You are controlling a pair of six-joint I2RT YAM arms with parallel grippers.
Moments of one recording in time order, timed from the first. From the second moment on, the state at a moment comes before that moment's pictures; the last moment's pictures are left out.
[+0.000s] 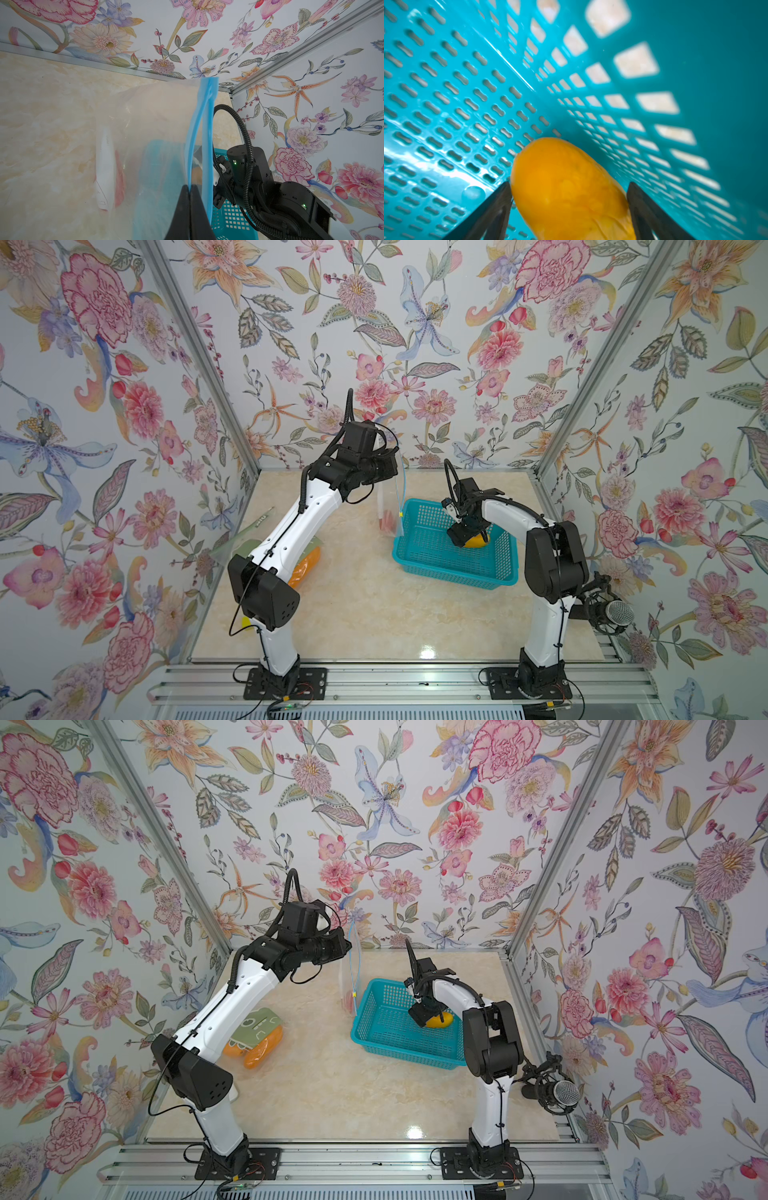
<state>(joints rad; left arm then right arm) -0.50 1.83 2.00 -0.73 0.16 -0.64 0.32 2.00 1.51 -0.86 0.16 -0.37</state>
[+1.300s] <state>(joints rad) -0.49 1.82 1.96 -0.70 0.18 -0.64 0.35 1.74 1.32 -0.63 0.13 -0.29</state>
